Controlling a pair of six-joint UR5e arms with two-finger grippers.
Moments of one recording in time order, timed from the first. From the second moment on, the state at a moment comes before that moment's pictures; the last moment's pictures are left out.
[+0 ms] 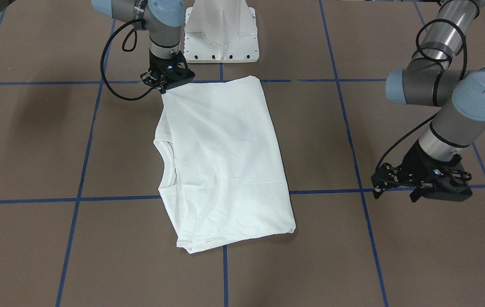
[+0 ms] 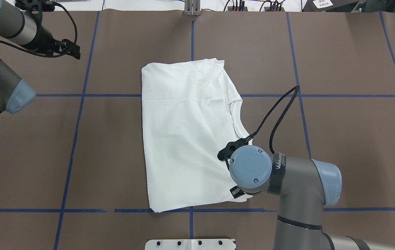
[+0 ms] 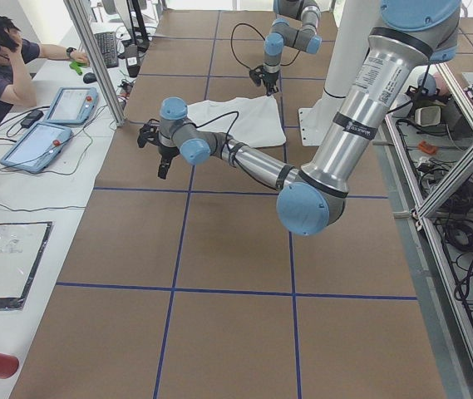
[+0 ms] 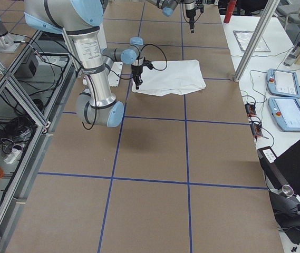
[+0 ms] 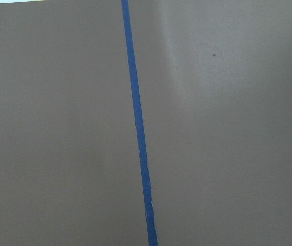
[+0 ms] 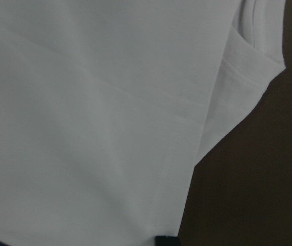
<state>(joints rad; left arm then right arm) -1.03 -2.02 -1.48 -2.02 -2.07 -0.78 0.28 -1.10 1.96 -1.90 1.72 0.85</state>
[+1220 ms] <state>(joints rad) -0.65 -1.87 -1.85 -2.01 -1.98 -1.20 0.48 -1.17 1.96 -1.48 1.78 1.10</state>
